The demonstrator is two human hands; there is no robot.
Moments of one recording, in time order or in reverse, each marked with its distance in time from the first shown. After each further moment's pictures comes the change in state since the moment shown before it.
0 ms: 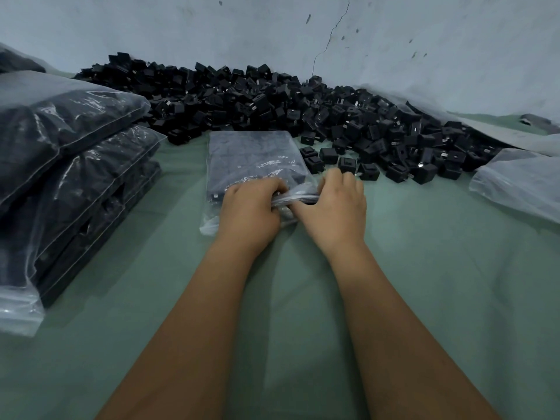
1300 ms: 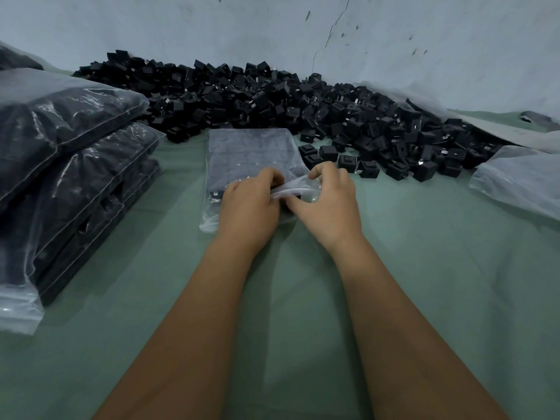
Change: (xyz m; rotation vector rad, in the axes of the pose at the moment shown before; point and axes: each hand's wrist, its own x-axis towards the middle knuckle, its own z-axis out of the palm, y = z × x) left_hand 0.000 0.003 0.000 -0.042 0.018 -0.045; right_hand 0.000 -0.001 -0.003 0.317 -0.133 -0.004
